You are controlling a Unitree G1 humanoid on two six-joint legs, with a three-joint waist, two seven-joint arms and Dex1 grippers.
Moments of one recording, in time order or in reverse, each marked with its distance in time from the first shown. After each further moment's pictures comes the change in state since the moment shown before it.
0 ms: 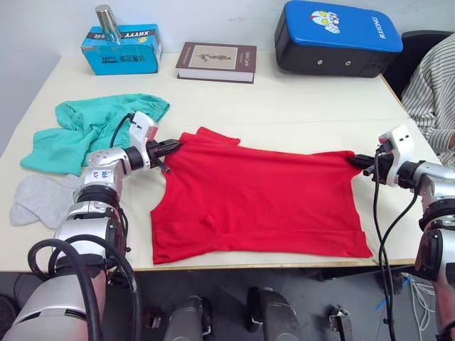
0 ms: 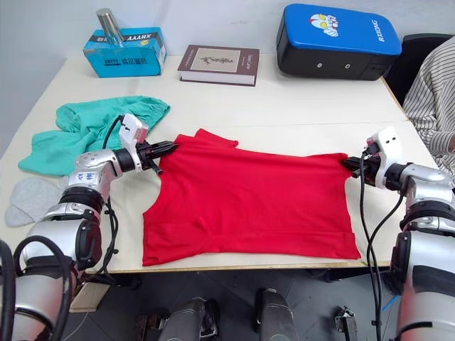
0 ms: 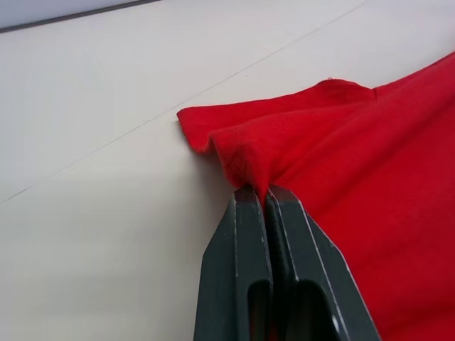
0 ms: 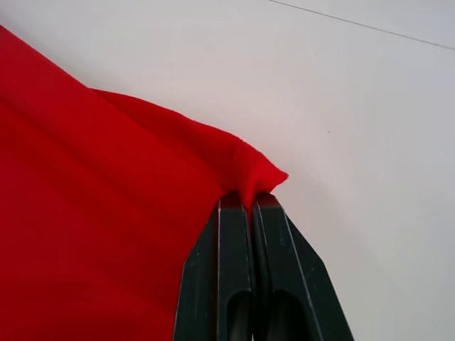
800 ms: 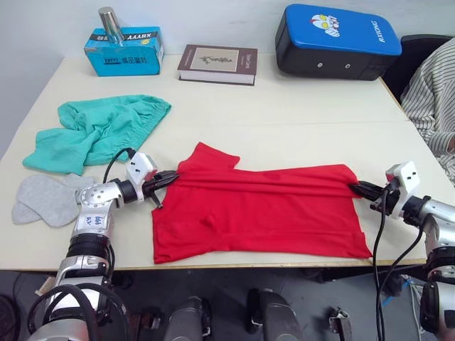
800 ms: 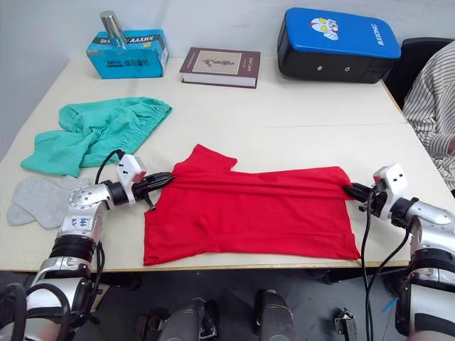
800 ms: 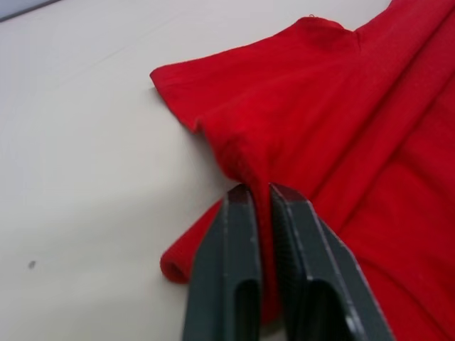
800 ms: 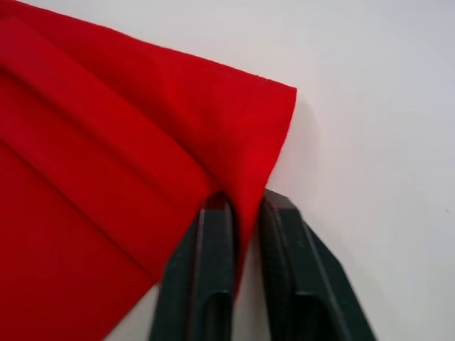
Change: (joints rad) left arm 0.420 0.019 -0.040 -0.512 -0.061 0.008 -0.005; right arm 0.413 0.017 -0.067 -0.349 0.139 -0.088 0.027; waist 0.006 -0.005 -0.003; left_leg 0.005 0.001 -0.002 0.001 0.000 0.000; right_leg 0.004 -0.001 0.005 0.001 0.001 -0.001
